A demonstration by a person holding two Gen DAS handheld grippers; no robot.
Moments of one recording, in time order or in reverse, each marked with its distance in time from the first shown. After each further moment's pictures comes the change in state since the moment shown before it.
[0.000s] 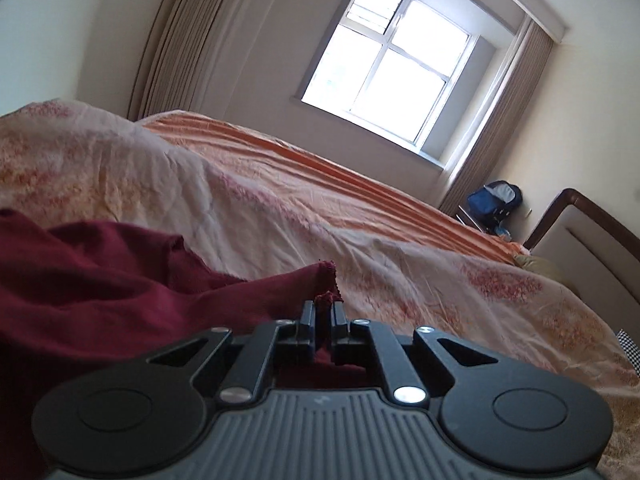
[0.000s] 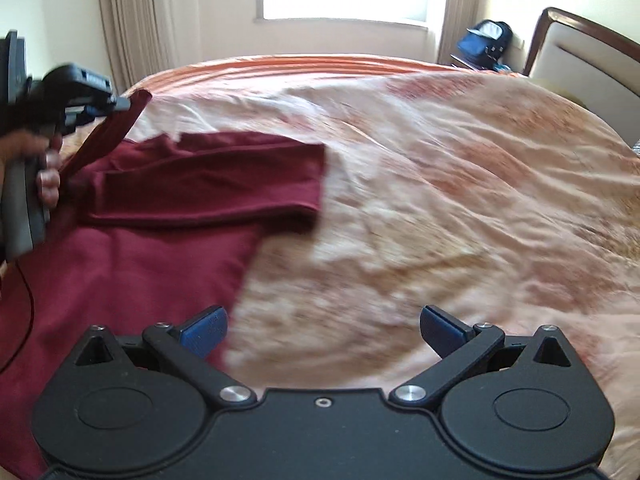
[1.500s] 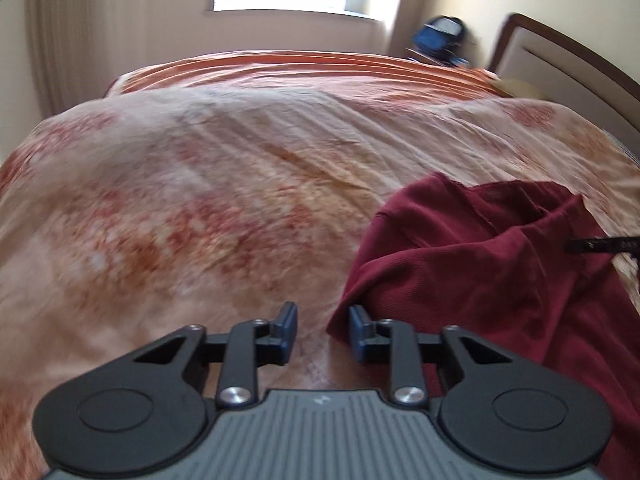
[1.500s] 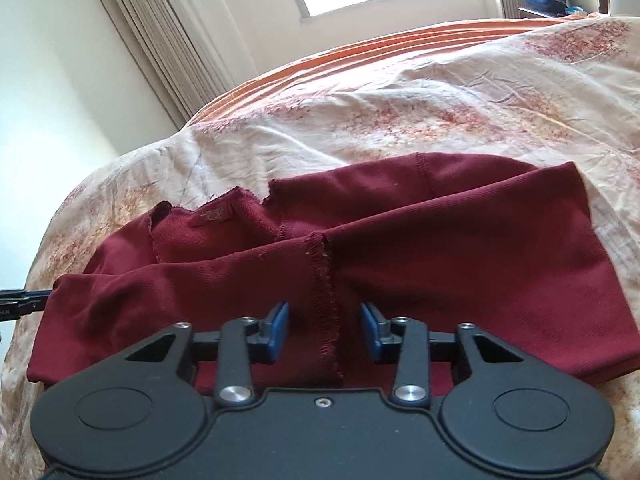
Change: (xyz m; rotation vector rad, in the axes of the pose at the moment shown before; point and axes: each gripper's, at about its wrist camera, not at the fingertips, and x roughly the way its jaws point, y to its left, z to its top) left arm -0.005 0.289 0.125 0.499 0.404 -0.146; right arm 0.201 0.131 0.114 0.185 0.021 0.340
